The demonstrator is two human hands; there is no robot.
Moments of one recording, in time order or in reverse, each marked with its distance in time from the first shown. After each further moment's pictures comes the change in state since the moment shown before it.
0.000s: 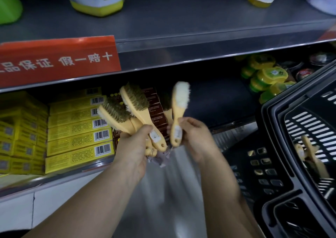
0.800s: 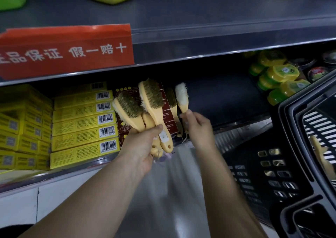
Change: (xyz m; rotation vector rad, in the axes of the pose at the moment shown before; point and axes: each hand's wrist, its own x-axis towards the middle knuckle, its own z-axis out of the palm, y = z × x) left_hand 0.013 0.001 -0.008 0.007 -0.093 -0.124; right_hand 0.027 0.019 0.004 -0.373 0.192 -0.233
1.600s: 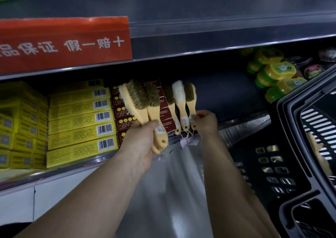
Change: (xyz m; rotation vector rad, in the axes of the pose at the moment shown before) left_hand 0.003 0.001 0.005 0.017 0.014 0.010; right_hand 0.063 0.037 -0.012 -0.182 0.168 0.214
